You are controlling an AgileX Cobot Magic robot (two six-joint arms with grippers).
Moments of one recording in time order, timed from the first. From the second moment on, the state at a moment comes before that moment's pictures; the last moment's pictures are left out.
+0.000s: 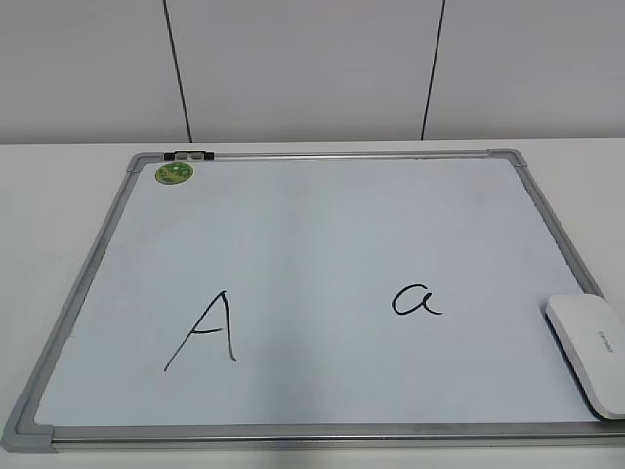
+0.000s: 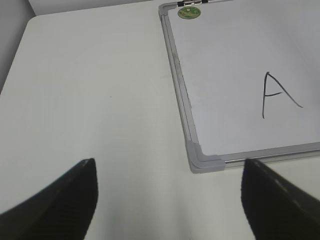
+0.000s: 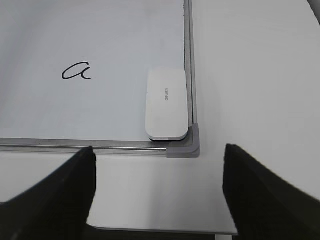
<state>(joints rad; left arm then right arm) -0.01 0.01 -0.52 -0.06 1.11 0.09 -0.02 -0.02 -0.49 0.07 1.14 -0.07</state>
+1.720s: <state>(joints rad) -0.01 1.12 -0.74 -0.16 0.75 0.09 -0.02 -0.02 -0.49 0.07 1.14 -0.07</state>
